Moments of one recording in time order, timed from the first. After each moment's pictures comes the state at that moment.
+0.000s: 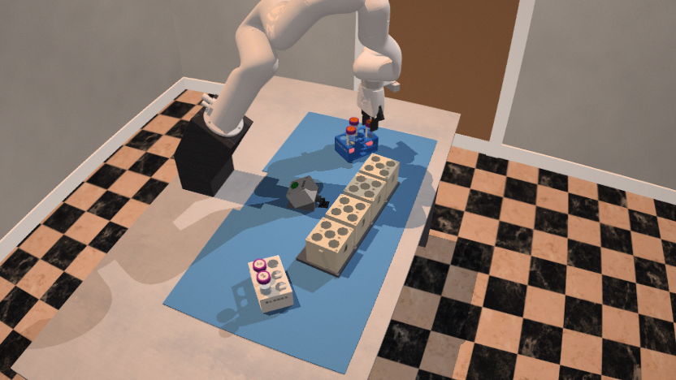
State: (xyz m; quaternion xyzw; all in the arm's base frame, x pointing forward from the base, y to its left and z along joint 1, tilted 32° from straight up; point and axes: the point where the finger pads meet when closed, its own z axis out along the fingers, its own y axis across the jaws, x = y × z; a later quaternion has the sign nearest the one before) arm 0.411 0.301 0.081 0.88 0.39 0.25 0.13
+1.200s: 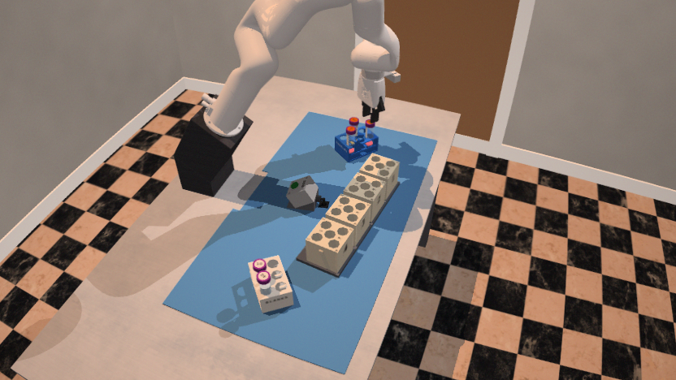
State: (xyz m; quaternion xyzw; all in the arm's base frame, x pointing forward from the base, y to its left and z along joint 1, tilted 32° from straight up) arm 0.392 0.303 0.111 0.88 0.39 0.25 0.13
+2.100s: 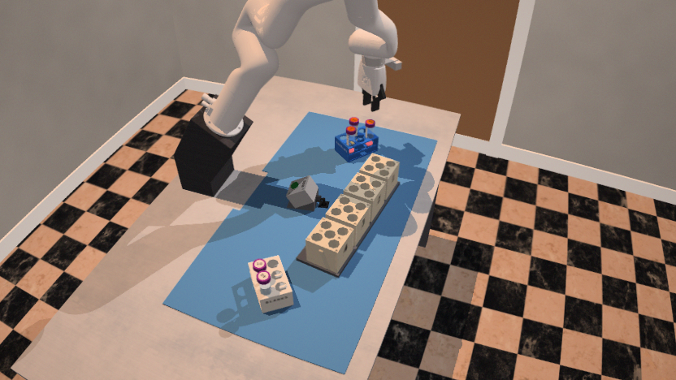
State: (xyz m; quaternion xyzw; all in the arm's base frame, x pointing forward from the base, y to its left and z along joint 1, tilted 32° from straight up) arm 0.367 0.304 0.150 0.88 0.39 0.25 0.13
